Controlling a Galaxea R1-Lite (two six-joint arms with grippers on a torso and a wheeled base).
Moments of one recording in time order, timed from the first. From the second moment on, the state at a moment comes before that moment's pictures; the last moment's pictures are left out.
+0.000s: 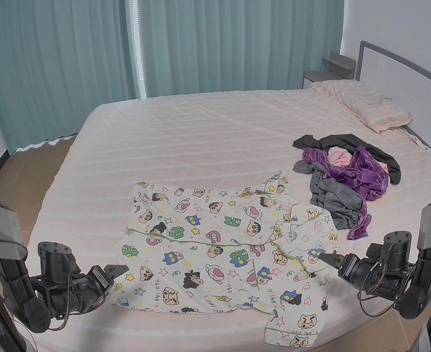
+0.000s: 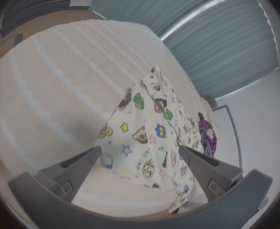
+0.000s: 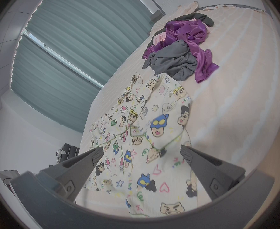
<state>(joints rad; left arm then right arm) -0.20 2.00 -0.02 -1.28 -0.10 -0.97 0.28 2.10 -0.02 -1.55 0.08 0.80</state>
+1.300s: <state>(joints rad) -0.32 2.34 -0.50 -1.04 0.26 -0.95 0.36 2.29 -0.02 -1.55 0.00 0.74</state>
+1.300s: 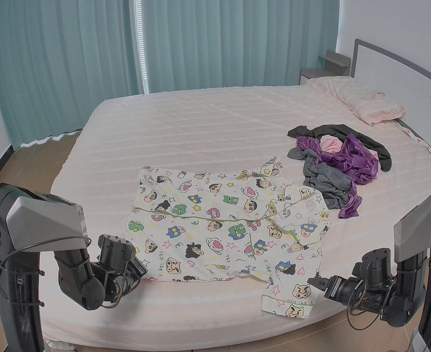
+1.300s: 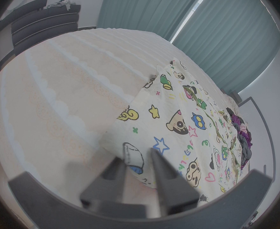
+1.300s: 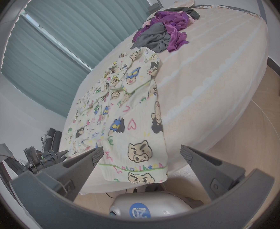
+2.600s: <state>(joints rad) -0.28 2.29 -0.36 -1.08 0.29 -0.95 0.29 2.38 -0.22 -1.55 0.00 0.58</state>
